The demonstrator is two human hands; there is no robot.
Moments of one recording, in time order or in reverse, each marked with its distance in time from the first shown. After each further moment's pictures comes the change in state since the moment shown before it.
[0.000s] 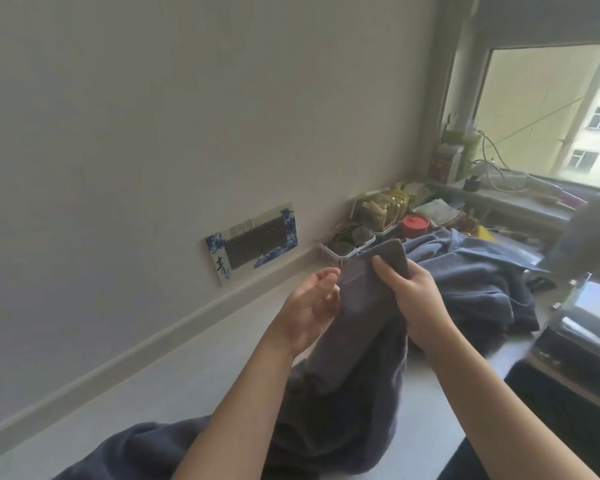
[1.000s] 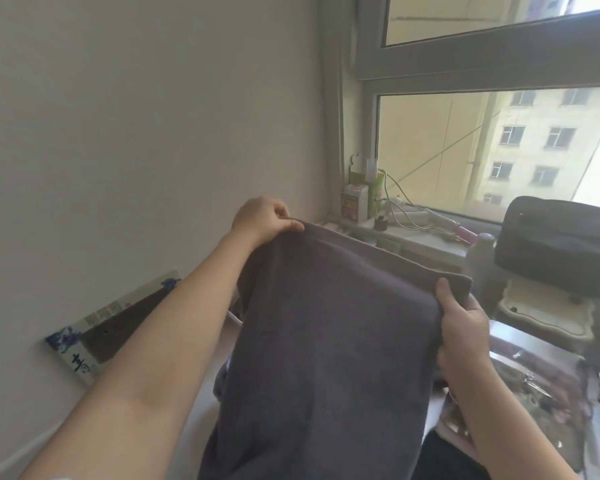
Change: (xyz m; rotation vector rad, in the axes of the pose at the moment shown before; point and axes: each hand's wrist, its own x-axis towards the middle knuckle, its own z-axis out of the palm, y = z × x) left_hand 0.292 0.104 0.149 1.652 0.229 0.343; right_hand 0.124 -0.024 -0.241 0.339 0.584 -0.025
